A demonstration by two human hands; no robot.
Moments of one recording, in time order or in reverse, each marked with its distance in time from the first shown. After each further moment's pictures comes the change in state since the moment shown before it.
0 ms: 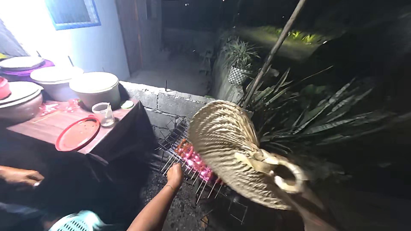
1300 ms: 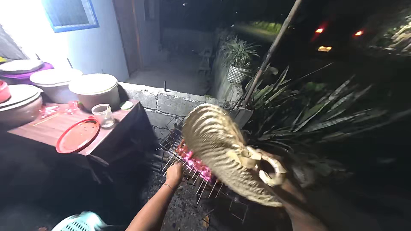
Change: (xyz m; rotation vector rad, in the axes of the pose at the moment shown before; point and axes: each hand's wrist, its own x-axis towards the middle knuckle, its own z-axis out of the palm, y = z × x) left_hand 0.000 -0.006 -0.008 0.080 -0.060 0.084; right_hand 0.005 -0.015 0.024 0.080 0.027 -0.062
